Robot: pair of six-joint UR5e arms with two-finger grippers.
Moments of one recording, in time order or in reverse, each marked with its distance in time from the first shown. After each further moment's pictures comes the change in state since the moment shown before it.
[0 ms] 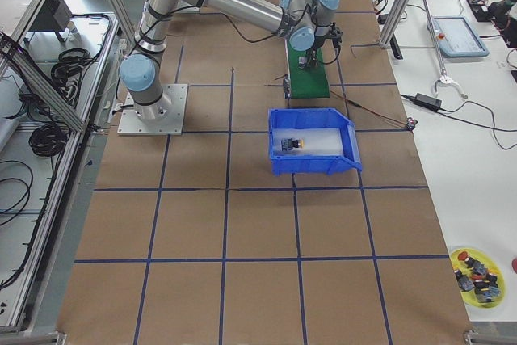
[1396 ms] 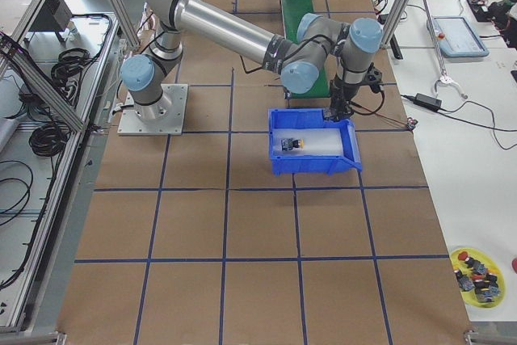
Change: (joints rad) left arm -0.002 -0.006 0.005 0.000 -0.002 -0.002; right arm -0.513 -0.010 -0.263 0.195 -0.050 -0.699
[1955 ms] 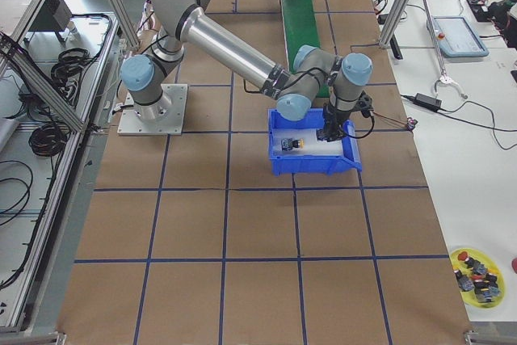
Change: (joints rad) left arm 0.000 -0.007 0.010 0.000 0.000 0.000; right arm -0.019 0.062 0.142 -0.184 0.006 -0.028
